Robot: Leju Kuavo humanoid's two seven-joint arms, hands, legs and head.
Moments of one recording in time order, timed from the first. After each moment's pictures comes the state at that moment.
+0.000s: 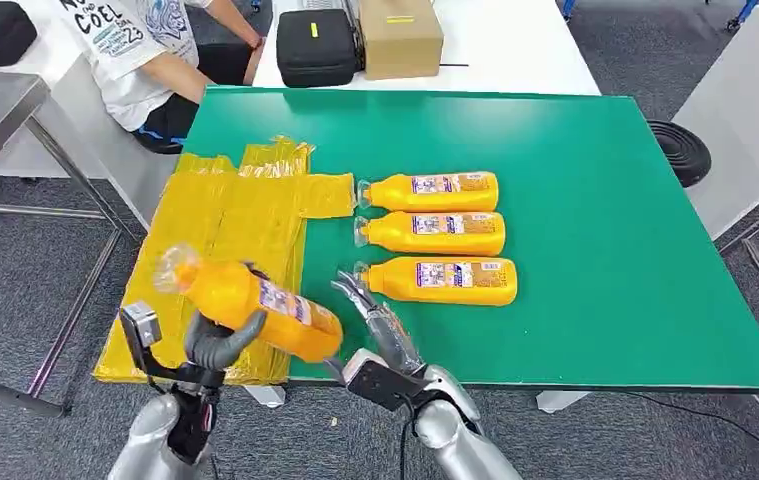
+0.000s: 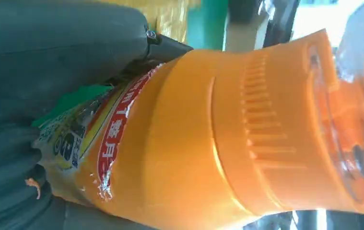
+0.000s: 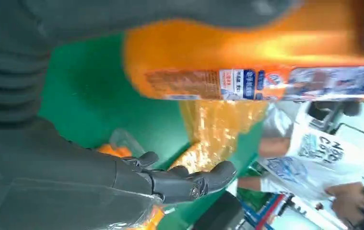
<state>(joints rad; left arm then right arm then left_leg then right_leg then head) -0.14 -0.10 -0.16 -1.23 0.21 -0.30 -0.46 -0.19 0.20 0.44 -1.09 0.53 -0.05 -0.60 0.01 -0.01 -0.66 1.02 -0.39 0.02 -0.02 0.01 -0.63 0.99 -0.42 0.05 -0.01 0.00</state>
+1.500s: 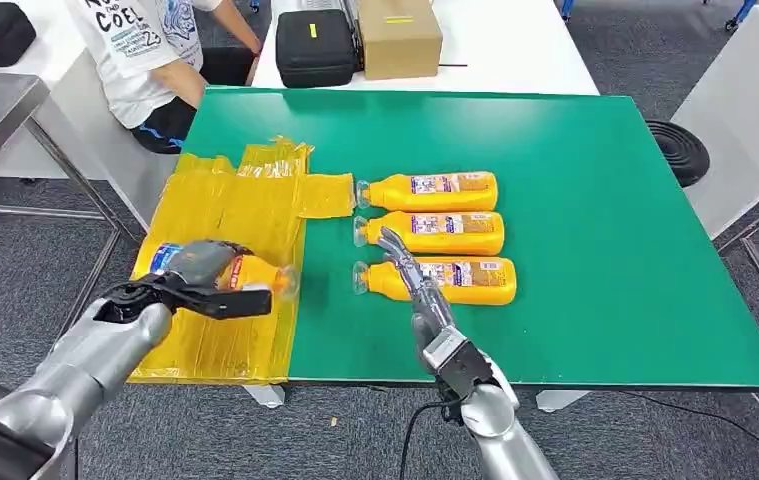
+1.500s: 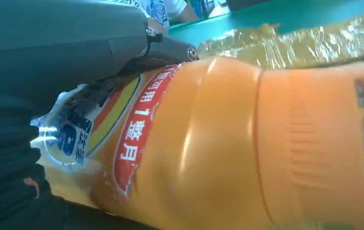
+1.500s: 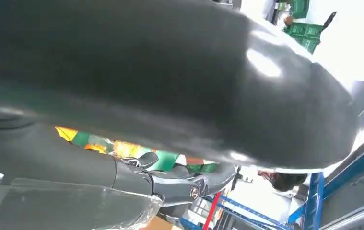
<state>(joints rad) -0.72 0.18 -0.67 -0.62 -0.93 -0.02 -0.23 -0.14 0.13 0.38 -1.40 0.25 0.11 -0.63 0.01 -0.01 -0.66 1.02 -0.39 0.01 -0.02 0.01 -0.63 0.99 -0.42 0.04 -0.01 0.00</state>
